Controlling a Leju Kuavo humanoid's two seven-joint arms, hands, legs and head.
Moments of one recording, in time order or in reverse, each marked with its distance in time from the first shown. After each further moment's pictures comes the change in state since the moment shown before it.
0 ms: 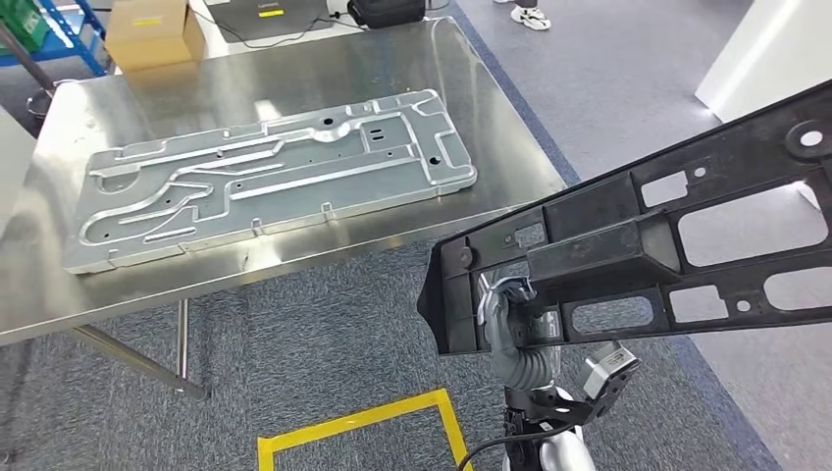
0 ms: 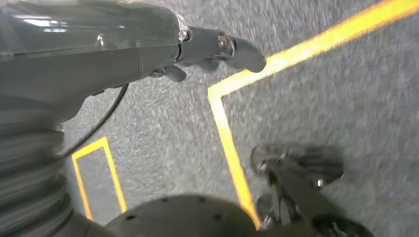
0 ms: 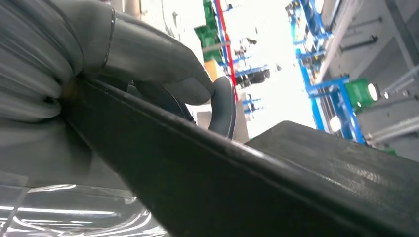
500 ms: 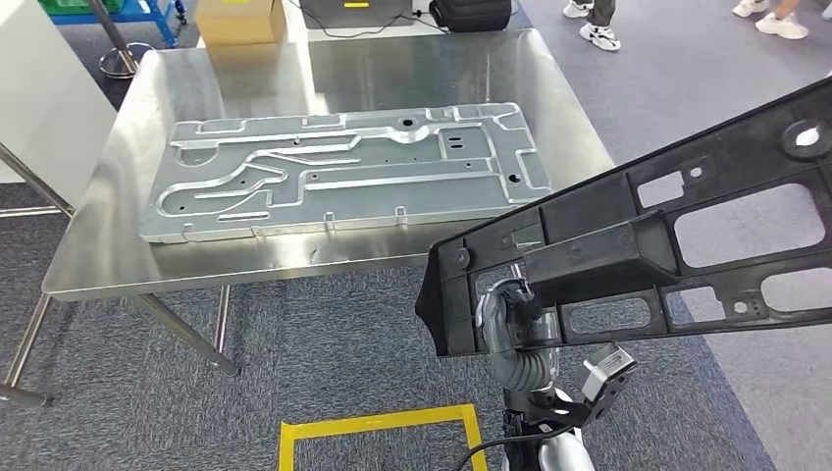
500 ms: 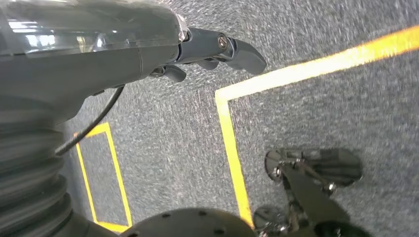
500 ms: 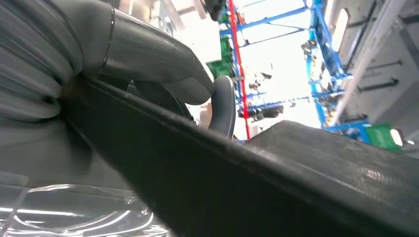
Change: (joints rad) left arm 0.000 0.007 0.000 0.000 -0.011 -0.001 0.019; right arm 0.007 0.000 0.002 -0.003 0.006 0.006 0.001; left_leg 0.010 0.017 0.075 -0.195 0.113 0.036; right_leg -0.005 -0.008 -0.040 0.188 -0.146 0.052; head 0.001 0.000
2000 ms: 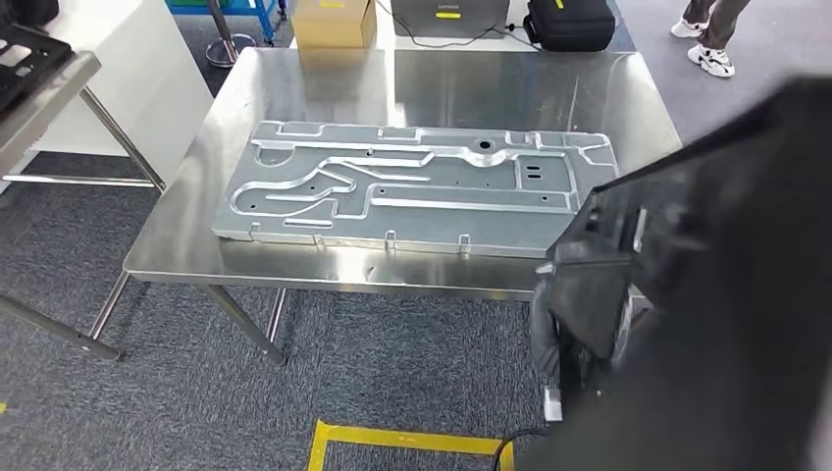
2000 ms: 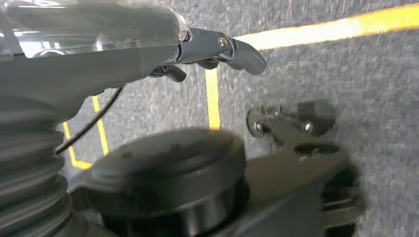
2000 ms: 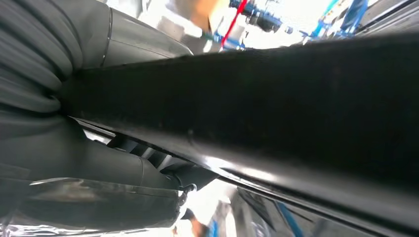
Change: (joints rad) left arm -0.002 -0.085 0.000 0.003 0.014 -0.039 -0.024; right arm -0.063 -0.153 0.014 -0.159 0.682 -0.528 0.068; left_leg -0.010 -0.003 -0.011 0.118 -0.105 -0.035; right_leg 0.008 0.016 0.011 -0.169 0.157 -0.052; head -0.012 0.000
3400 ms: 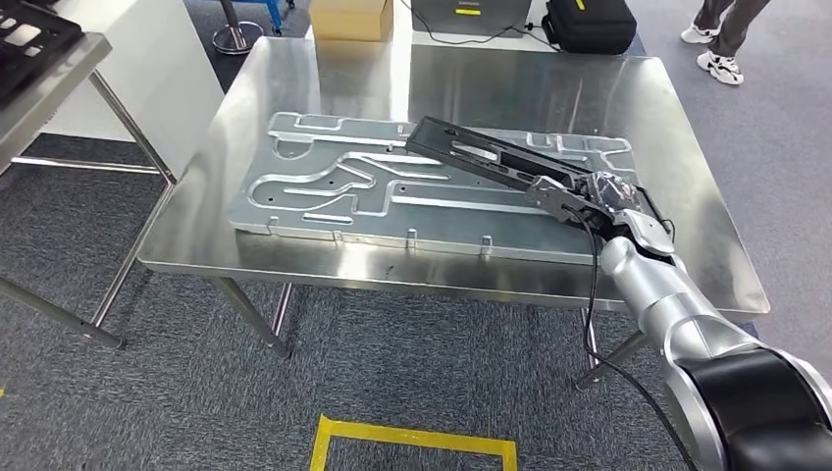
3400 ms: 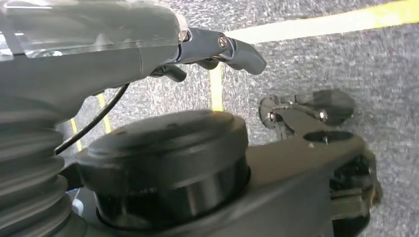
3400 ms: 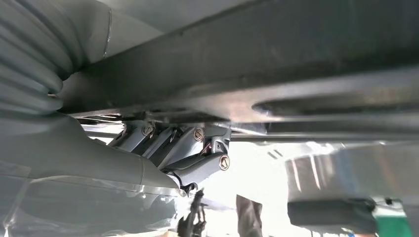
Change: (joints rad) left arm -0.006 -0.024 0.015 0.005 -0.012 0.016 0.023; right arm -0.967 -0.229 0.043 1.503 0.259 0.378 0.391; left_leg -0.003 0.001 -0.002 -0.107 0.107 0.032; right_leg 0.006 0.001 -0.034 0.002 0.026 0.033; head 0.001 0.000
